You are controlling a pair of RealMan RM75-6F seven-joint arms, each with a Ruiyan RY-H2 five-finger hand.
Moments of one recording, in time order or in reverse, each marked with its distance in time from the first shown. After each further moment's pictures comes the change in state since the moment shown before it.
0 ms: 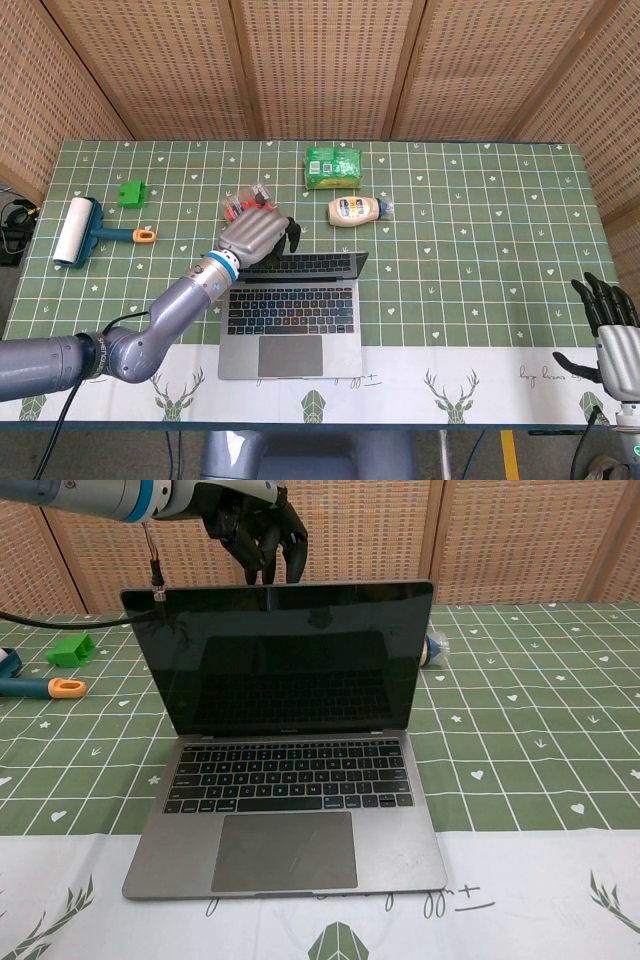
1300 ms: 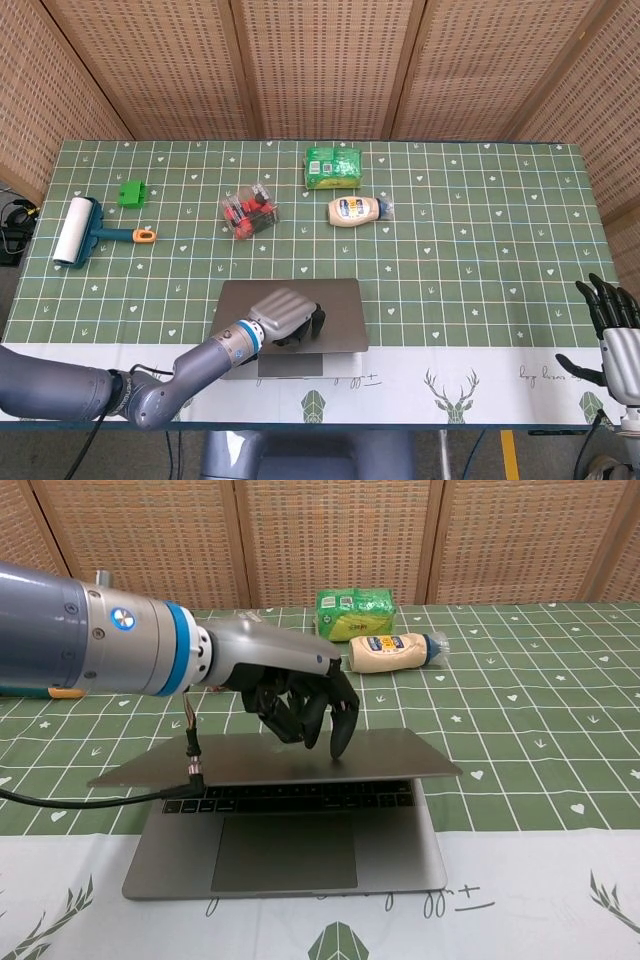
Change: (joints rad) left arm 0.007 -0.190 0.153 -0.088 0.118 0.007 -0.055; right arm -0.012 0.020 -0.003 -0.019 -0.011 0.017 0.010
